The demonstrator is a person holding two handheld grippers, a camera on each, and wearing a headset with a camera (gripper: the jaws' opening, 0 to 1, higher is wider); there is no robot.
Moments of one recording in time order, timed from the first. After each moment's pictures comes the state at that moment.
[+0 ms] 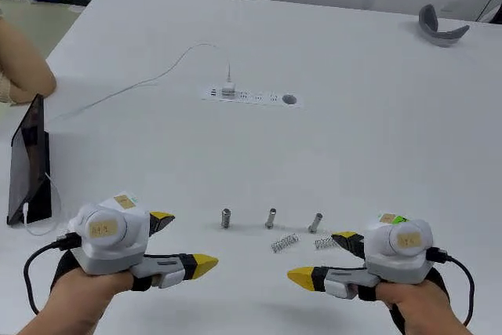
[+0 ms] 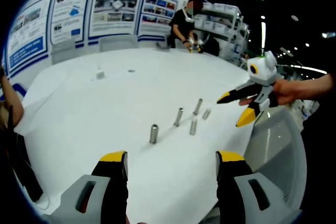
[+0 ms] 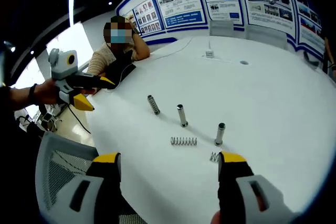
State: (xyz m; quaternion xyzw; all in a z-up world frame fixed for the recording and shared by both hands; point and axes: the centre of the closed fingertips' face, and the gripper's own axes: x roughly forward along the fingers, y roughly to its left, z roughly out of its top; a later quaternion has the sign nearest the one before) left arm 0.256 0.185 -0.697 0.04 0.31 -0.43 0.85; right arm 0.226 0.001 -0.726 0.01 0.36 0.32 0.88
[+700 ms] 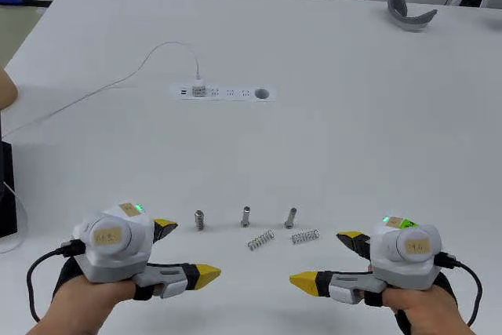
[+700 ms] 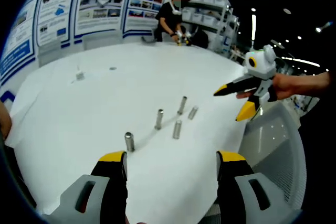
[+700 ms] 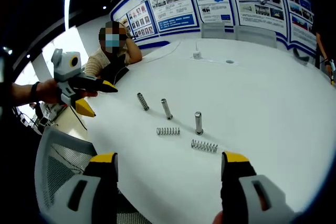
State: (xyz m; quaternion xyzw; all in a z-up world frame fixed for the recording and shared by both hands) left arm 0.246 0.132 -0.707 0.06 0.33 -0.47 0.82; right arm 0.214 -0.040 -0.722 0.01 0.35 0.29 0.89
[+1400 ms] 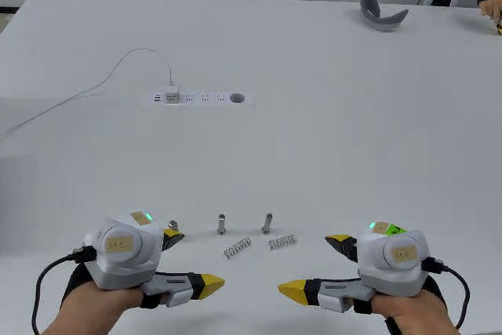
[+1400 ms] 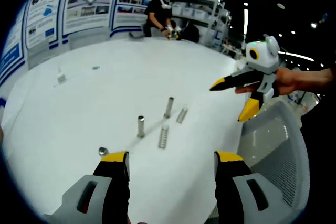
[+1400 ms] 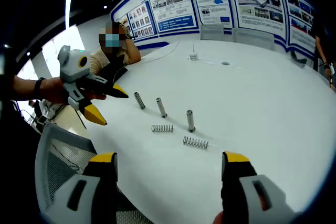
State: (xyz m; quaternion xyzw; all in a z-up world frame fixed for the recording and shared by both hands) left arm 0.246 0.086 -0.723 0.08 0.34 -0.50 0.79; right arm 0.211 -0.056 -0.718 0.01 0.35 0.29 0.89
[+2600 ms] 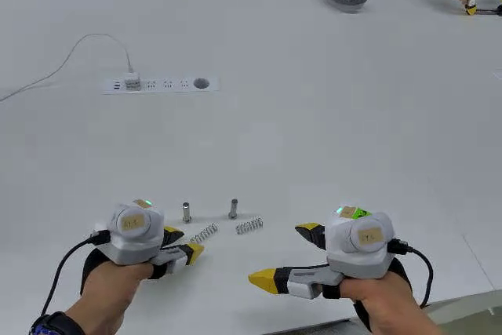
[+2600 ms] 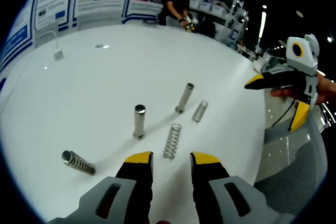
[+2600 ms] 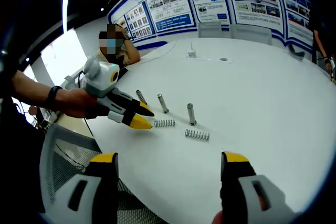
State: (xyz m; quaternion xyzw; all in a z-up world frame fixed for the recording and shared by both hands) left arm 0.272 0.047 -0.790 0.06 0.39 -0.45 0.80; right arm 0.195 -0.062 -0.718 0.03 0.36 0.29 0.89
